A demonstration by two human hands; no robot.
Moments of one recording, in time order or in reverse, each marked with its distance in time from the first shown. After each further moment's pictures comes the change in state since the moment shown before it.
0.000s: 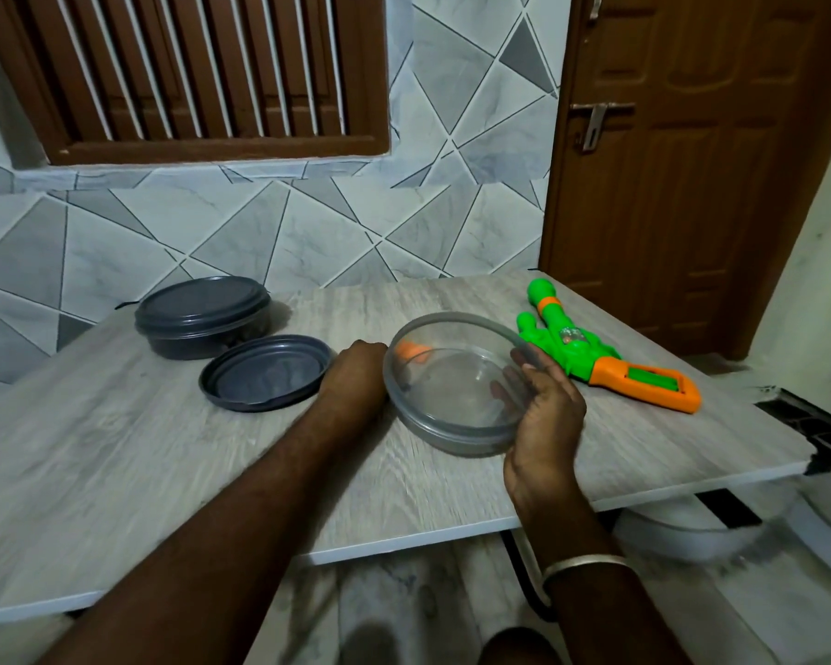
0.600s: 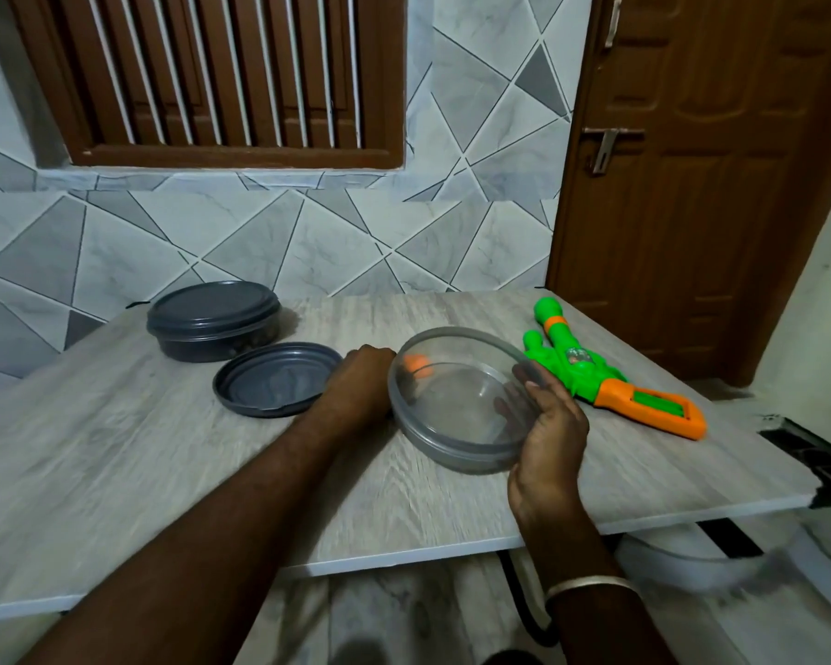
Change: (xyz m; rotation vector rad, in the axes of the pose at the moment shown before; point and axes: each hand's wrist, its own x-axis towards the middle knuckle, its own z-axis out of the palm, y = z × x) left_hand 0.016 -0.008 0.000 0.029 -0.040 0.025; right_hand 0.001 0.000 0.000 -0.025 -0.019 -0.001
